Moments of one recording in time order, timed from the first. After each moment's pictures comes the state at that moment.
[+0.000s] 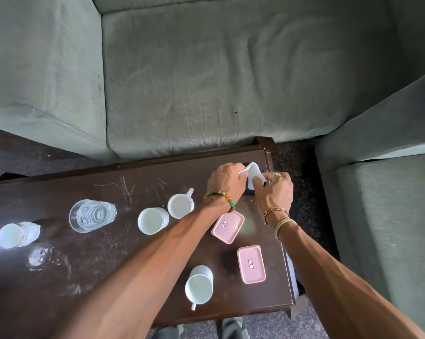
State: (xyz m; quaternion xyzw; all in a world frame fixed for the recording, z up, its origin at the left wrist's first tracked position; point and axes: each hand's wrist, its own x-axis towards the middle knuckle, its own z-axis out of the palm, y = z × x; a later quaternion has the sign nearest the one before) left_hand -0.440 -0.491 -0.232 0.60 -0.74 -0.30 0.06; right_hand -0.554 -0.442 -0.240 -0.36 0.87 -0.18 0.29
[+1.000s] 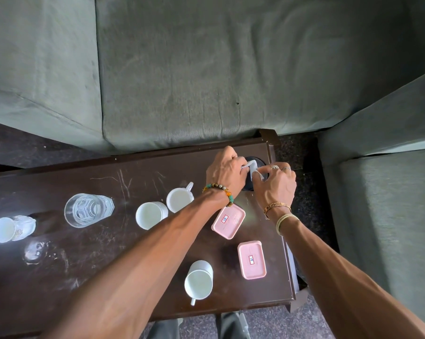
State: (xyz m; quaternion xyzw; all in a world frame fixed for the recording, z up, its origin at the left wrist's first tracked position) left_hand -0.435 -0.494 -0.242 0.59 -0.76 -0.26 0.07; right_hand -0.553 -0.444 -0.249 -0.42 0.87 -0.13 0.25
